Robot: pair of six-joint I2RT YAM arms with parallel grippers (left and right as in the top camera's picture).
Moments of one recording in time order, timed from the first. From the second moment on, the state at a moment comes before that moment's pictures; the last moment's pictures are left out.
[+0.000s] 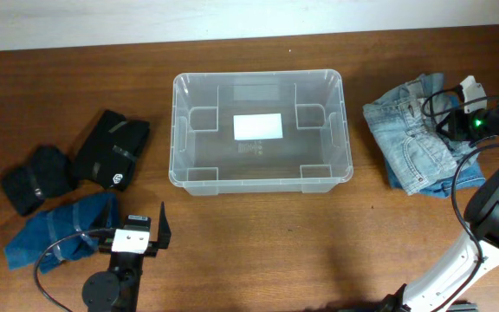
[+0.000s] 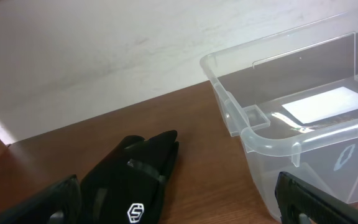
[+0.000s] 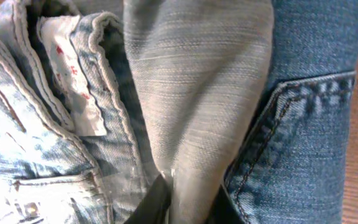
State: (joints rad) left arm 0.03 0.01 0.01 -0.07 0.10 0.29; right arm -0.61 2.15 1.72 -0.93 -0.44 -0.58
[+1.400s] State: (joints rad) left arm 0.03 0.01 0.01 -0.07 0.10 0.29; right arm -0.02 2.15 2.98 -1.62 -0.42 0.58
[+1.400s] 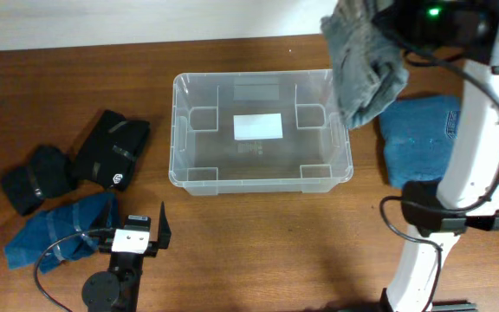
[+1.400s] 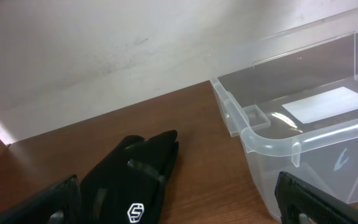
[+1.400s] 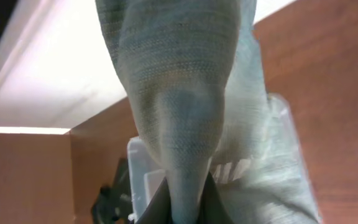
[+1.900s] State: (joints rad) left arm 0.03 0.01 0.01 -0.07 0.10 0.29; right arm 0.36 2.15 2.95 -1.69 -0.02 0.80
